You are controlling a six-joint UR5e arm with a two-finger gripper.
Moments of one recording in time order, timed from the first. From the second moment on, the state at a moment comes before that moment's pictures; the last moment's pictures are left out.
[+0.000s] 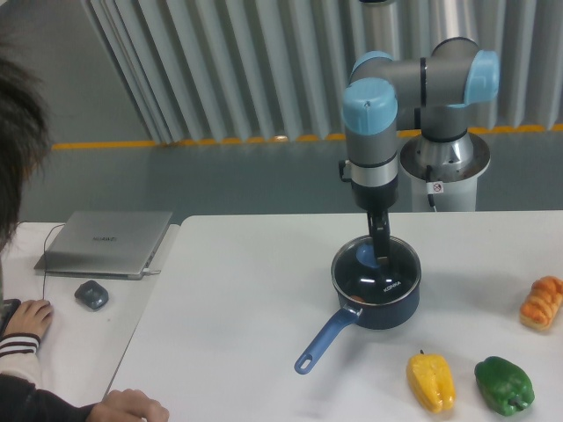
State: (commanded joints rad) arm 2.11 -1.76 -1.55 -1.39 1.56 1.43
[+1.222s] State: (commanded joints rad) arm 2.18 -1.75 -1.45 -1.57 1.57 1.51
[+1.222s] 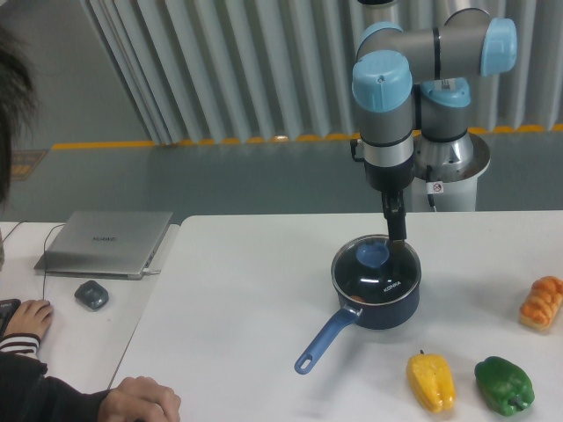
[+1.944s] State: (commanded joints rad) arm 2.21 -1.73 -1.45 -1.57 1.50 1.51
